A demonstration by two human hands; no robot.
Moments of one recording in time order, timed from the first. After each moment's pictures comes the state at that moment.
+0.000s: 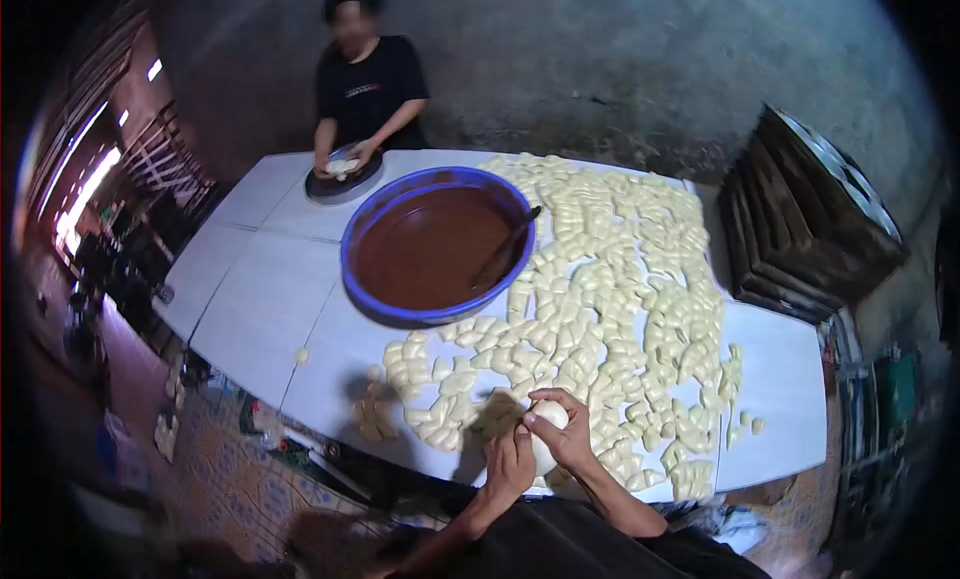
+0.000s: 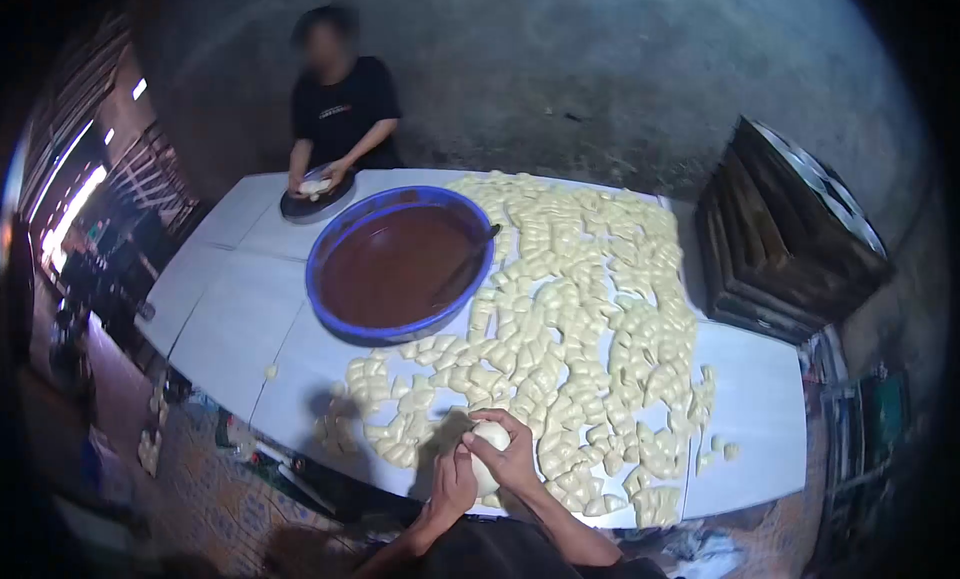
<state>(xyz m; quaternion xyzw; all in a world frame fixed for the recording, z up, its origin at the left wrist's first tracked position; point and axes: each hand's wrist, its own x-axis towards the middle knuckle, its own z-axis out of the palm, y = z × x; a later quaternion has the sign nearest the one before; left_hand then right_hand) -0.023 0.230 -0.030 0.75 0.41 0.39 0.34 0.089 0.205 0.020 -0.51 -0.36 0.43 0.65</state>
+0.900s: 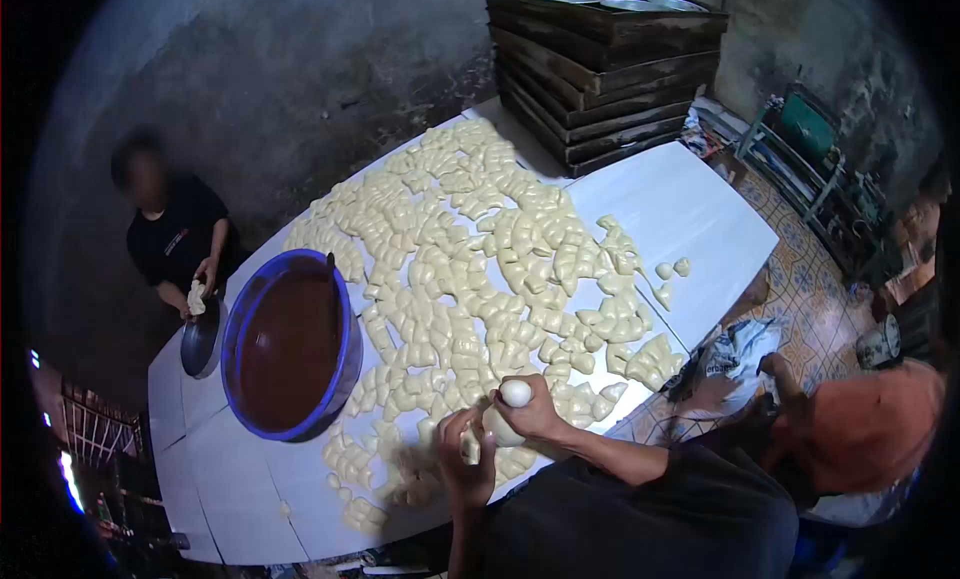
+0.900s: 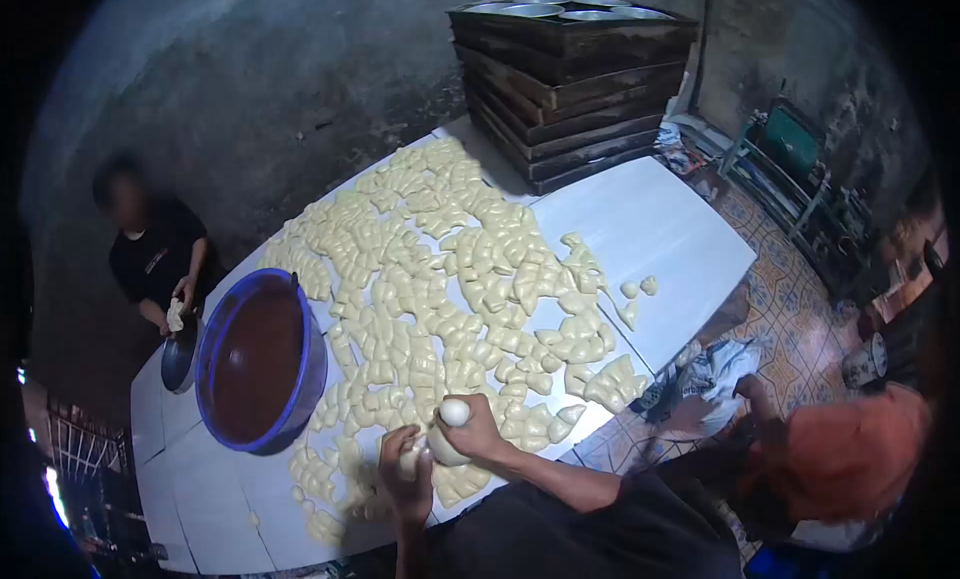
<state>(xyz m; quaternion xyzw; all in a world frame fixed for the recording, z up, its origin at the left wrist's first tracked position) 0.012 0.235 0.021 0.82 0.19 0.30 0.44 0.133 0.162 -0.018 -0.65 -0.24 0.19 0.70</state>
